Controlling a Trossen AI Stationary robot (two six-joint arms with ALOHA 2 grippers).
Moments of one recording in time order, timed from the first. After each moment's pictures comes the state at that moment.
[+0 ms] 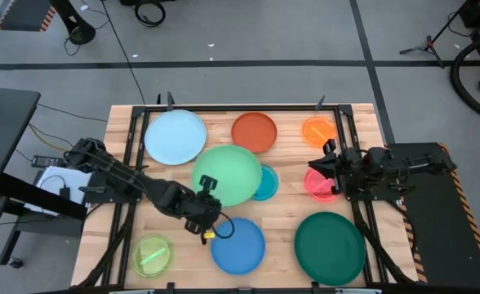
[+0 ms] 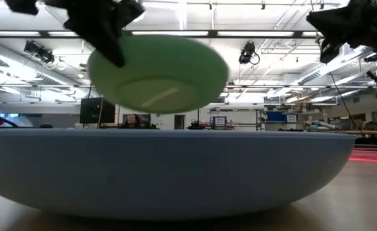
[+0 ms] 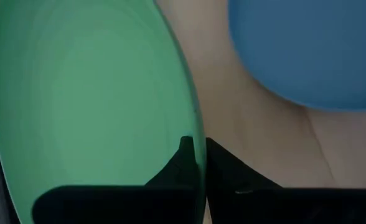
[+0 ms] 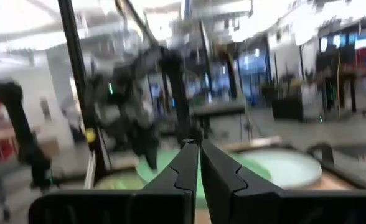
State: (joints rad) left arm -0.44 1.60 1.25 -0.80 -0.43 0.09; right arm 0.12 0.17 0.08 0.30 0.13 0.11
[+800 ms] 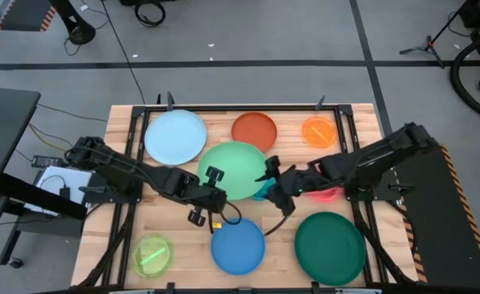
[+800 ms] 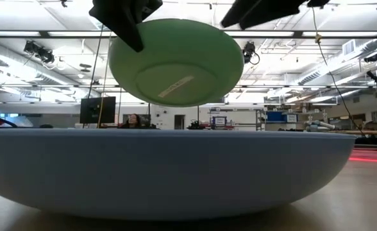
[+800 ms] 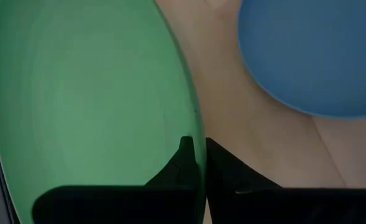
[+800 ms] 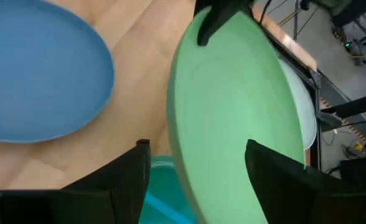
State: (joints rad) left arm -0.34 1.60 1.35 -0.85 -0.32 0.21; right arm 0.30 1.42 1.11 -0.41 0.32 -0.43
